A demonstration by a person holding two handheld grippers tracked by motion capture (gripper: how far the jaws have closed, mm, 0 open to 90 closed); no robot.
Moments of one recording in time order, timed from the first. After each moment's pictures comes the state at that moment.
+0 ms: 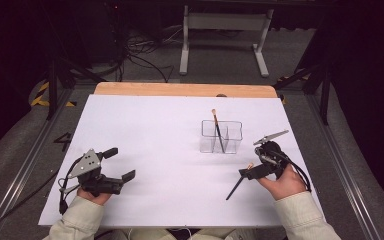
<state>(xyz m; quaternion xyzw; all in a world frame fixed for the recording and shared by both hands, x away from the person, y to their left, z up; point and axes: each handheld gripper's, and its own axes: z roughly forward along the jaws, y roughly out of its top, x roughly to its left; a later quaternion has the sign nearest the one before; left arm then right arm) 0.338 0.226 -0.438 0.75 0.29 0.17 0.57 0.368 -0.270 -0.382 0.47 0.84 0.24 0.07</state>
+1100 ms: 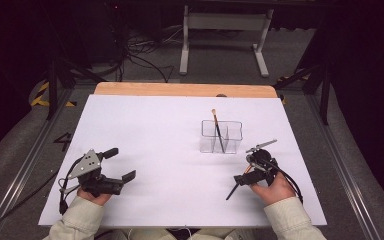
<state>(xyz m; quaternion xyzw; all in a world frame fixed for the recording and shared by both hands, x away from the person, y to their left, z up) 0.338 0.225 -0.438 0.75 0.28 0.17 0.58 0.369 -0.258 -0.422 0.50 0.84 0.20 0.09</state>
